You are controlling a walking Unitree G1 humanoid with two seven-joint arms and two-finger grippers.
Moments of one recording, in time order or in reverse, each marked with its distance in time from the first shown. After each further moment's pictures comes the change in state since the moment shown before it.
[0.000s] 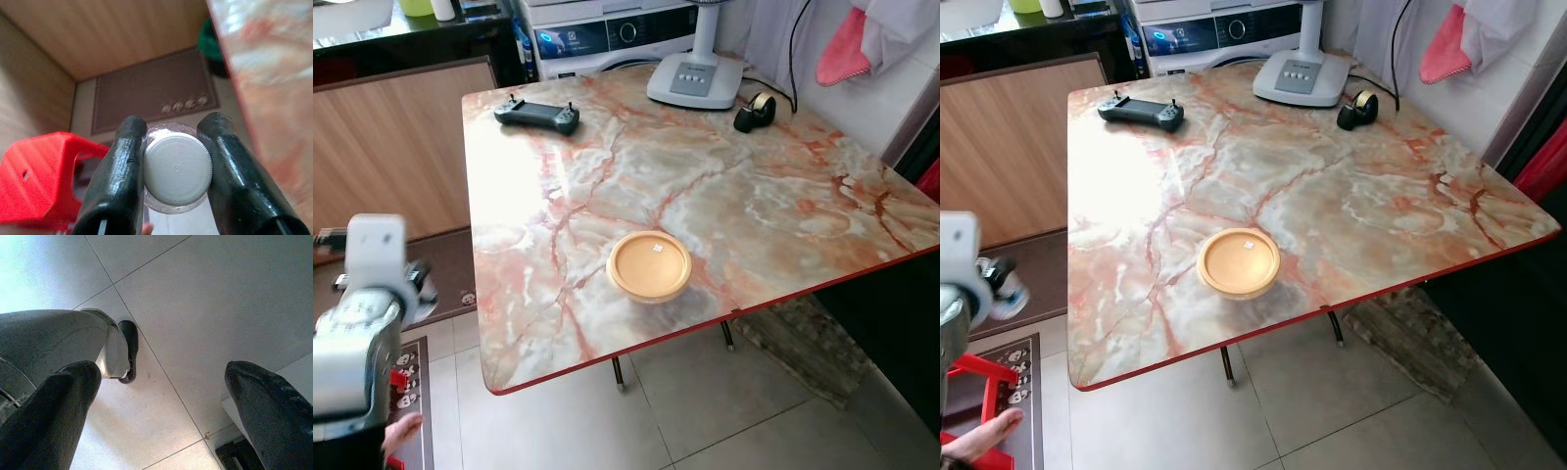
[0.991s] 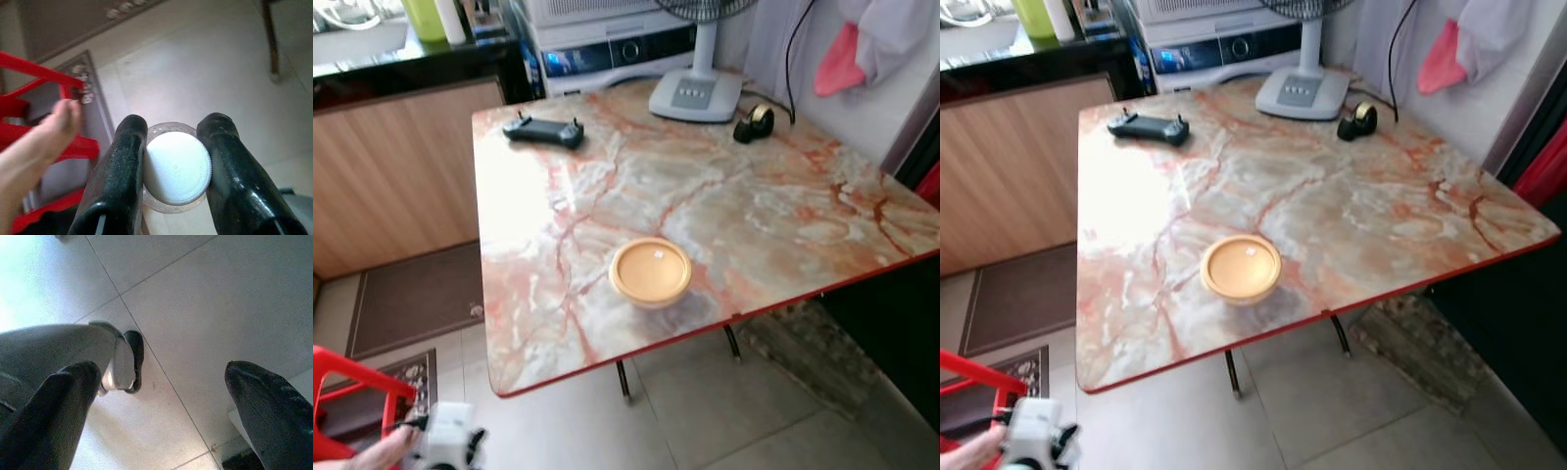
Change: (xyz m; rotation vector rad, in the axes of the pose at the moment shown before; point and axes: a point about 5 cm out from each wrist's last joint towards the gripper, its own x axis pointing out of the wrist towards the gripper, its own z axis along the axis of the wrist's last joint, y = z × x) left arm -0.005 -0.056 -0.236 0.121 0.289 -0.278; right arm 0.001 -0.001 0.003 0.000 -0.007 -0.008
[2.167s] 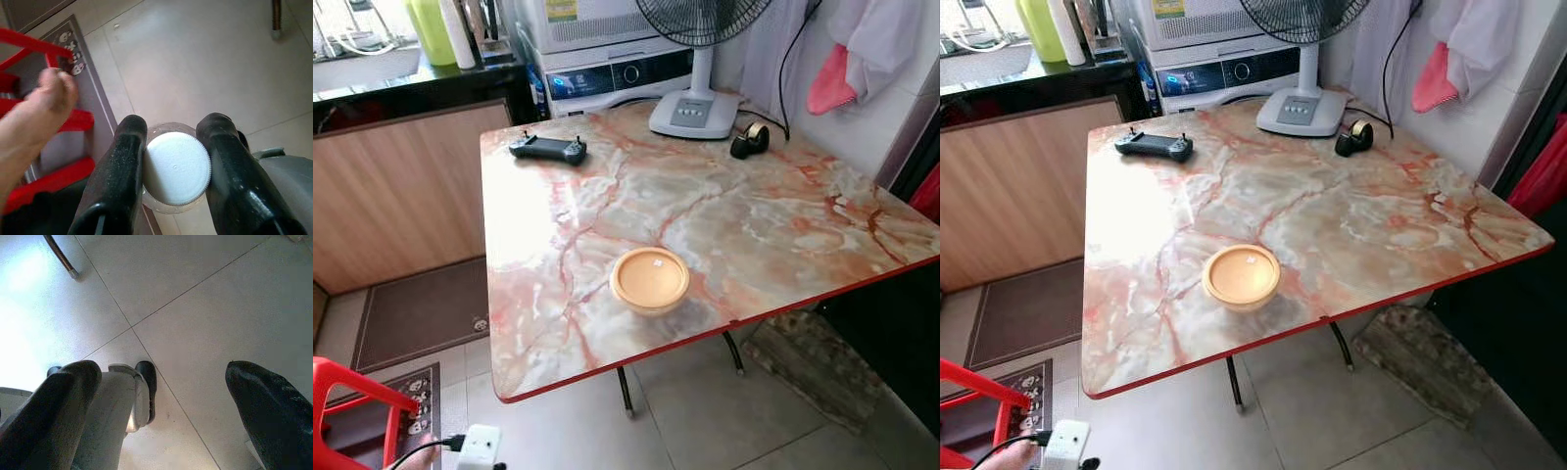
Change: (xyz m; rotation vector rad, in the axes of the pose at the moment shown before) left arm 0.010 -0.024 -0.029 0.028 0.173 0.000; right arm 0.011 0.015 0.024 0.045 -0.061 0.003
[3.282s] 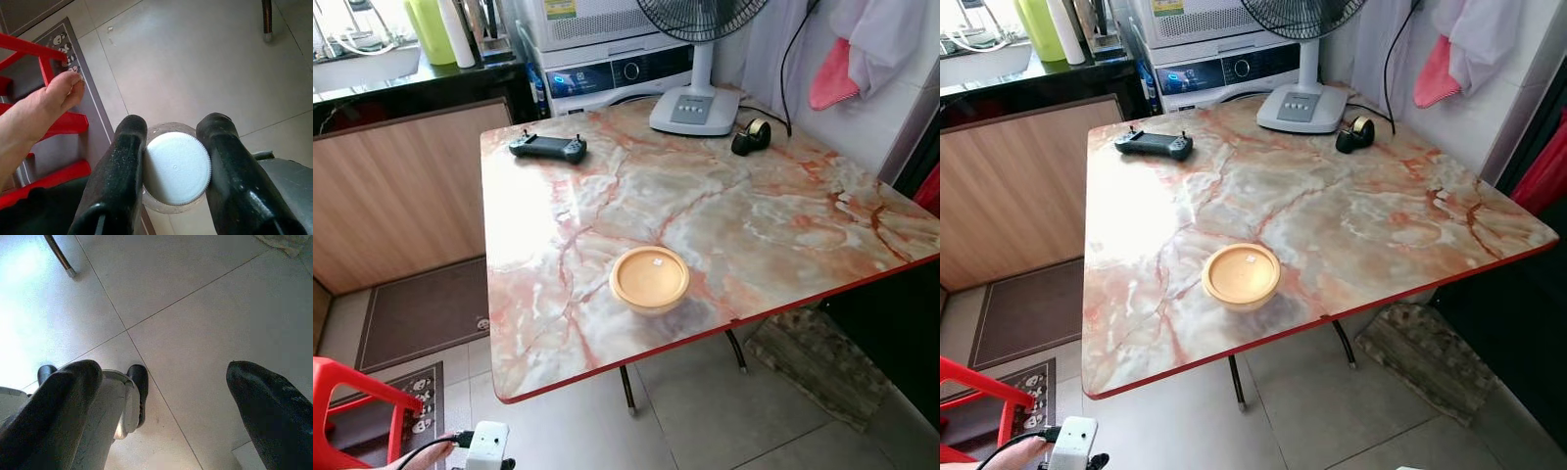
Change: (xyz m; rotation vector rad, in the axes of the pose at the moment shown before) left arm 0.001 -0.013 0.005 -0.004 -0.013 -0.036; right arm 0.001 -0.008 0.013 -0.068 -0.012 -0.013
